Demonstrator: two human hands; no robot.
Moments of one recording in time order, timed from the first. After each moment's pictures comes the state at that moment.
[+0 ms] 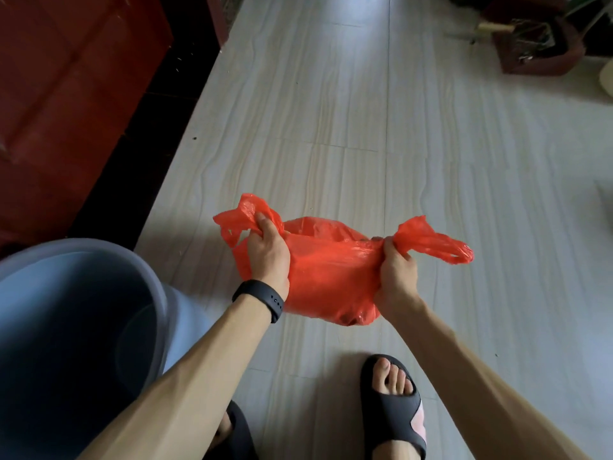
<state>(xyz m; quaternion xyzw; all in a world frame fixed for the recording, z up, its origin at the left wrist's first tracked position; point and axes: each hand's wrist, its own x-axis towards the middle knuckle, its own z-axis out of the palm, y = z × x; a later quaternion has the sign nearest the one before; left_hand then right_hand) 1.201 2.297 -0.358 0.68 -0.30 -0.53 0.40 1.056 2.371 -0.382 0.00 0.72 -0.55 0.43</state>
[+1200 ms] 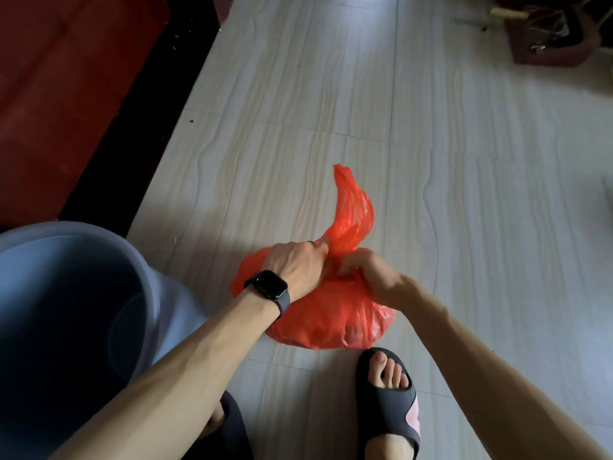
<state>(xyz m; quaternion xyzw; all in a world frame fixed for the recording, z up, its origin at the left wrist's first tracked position) 1.203 2.314 -0.398 0.40 -0.91 -0.11 -0.04 1.054 2.365 -0.400 -0.27 0.64 -0.29 0.66</state>
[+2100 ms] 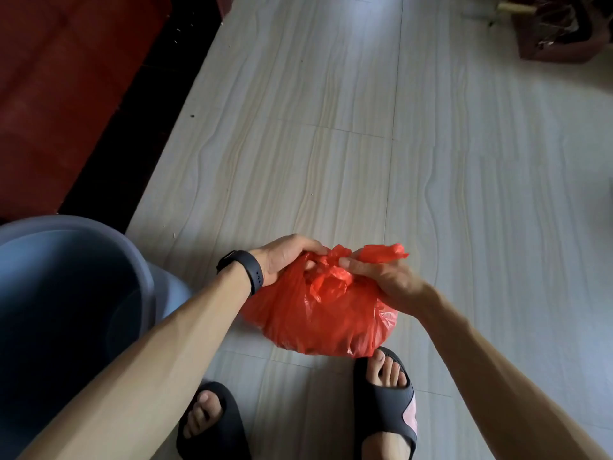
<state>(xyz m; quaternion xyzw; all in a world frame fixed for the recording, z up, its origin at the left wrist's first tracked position) 1.214 2.289 -0.392 0.47 -0.39 -0.79 -0.04 1.026 2.388 -0.402 -0.27 0.55 -0.36 0.70</state>
